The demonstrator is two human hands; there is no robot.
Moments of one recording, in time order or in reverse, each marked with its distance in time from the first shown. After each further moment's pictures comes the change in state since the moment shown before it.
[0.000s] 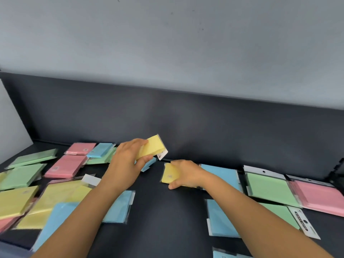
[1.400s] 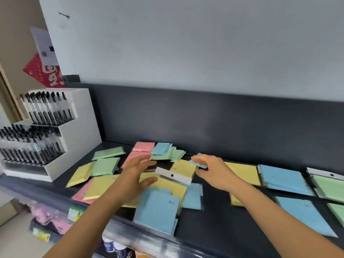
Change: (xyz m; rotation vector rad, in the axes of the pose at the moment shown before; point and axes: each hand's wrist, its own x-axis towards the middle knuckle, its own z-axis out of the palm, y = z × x) left_hand -0.080 -0.143 -0.092 0.052 -0.165 -0.037; right_hand -0.021 -0.131 0.034 0.278 0.257 -0.126
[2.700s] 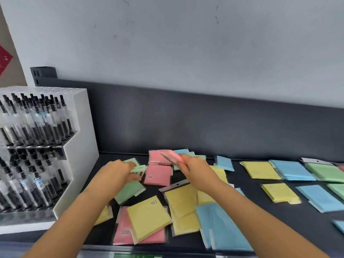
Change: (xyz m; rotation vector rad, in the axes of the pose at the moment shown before) left_hand 0.072 -0.150 -0.093 0.470 -0.354 0.040; right_hand 0.091 -0.132 0.113 -0.391 0.218 0.078
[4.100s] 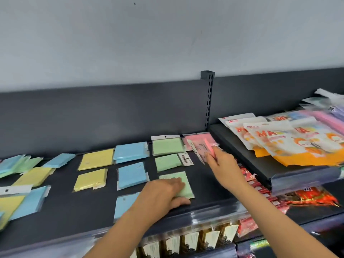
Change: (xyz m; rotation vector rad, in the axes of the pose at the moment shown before) left_hand -0.030 0.624 0.033 -0.120 0.289 0.744; right_hand -0.308 0.482 -0.211 0.235 0.365 0.414
